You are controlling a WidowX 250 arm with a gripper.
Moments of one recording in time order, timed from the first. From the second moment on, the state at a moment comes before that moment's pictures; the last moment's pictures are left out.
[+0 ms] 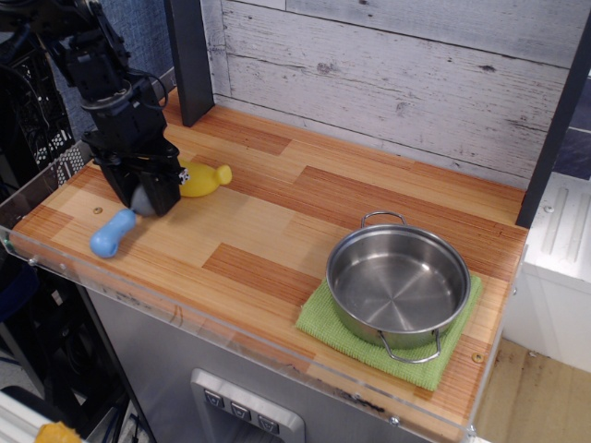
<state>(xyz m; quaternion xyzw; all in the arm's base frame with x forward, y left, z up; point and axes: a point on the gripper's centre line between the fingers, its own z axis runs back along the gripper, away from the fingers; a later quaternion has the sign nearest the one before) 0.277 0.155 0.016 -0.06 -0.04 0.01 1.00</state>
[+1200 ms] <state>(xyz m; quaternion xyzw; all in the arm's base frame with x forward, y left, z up) 0.294 0.113 0.124 -0.03 -0.02 0.07 1.00</state>
